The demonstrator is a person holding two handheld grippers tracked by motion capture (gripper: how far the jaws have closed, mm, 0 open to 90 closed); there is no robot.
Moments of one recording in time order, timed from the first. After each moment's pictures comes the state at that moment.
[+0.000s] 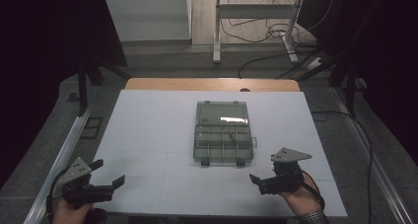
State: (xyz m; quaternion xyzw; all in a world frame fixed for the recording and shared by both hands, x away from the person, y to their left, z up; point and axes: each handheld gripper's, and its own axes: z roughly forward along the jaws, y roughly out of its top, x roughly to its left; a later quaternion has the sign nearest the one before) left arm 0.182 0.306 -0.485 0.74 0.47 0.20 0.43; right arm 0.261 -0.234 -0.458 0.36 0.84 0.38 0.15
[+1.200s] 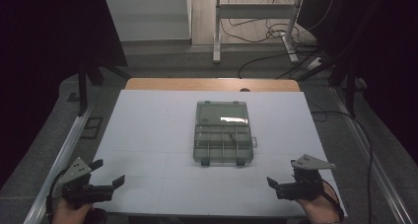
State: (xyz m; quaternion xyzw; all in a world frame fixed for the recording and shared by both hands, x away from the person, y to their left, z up) left arm 0.182 0.306 -0.485 0.74 0.47 0.20 0.43; right arm 0.243 -0.277 -0.458 0.41 0.81 0.38 0.18
